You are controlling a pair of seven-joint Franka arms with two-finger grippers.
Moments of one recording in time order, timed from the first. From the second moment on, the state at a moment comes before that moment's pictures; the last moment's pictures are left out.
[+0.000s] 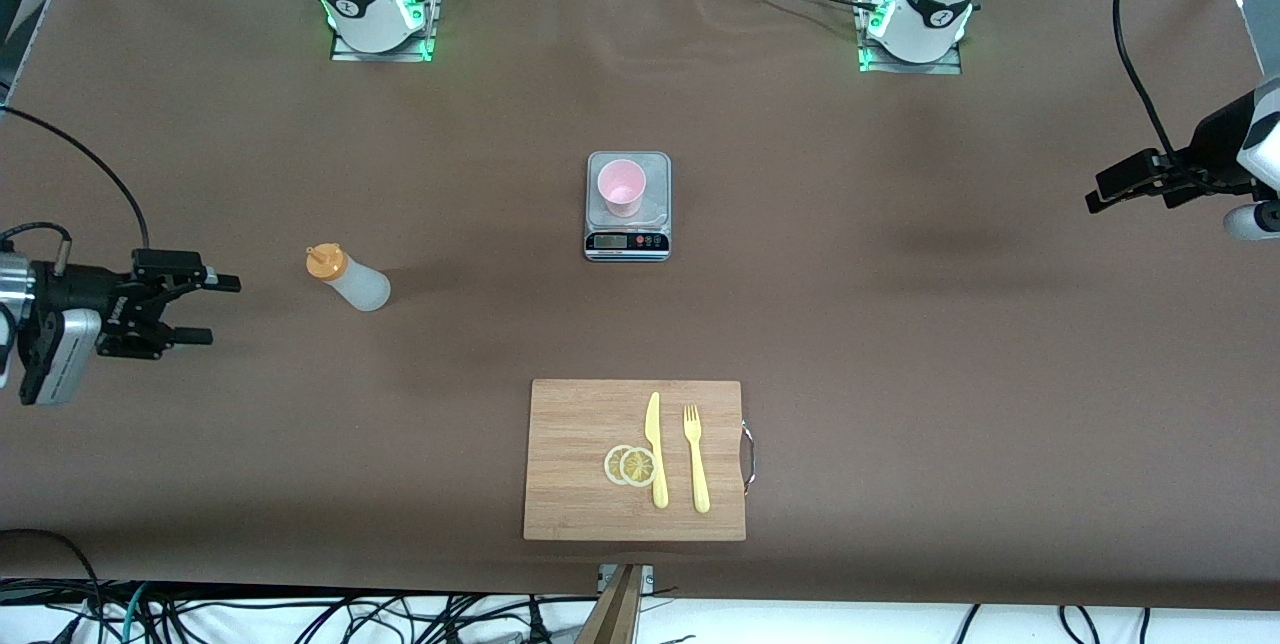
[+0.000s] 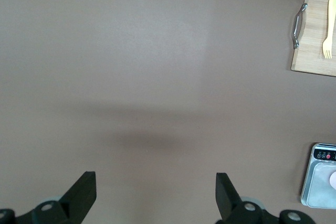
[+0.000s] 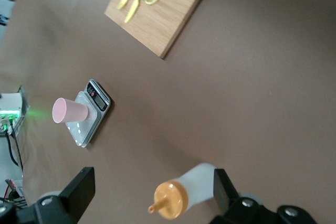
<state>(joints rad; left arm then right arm) 0.06 0.04 0.01 -1.64 -0.09 1.63 -0.06 0.11 0.58 -0.41 -1.20 0.73 1.43 -0.86</state>
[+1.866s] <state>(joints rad) 0.06 0.04 0.02 -1.62 -0.09 1.63 -0.06 0.11 0.07 -0.12 -1.59 0.02 1.61 -0.12</state>
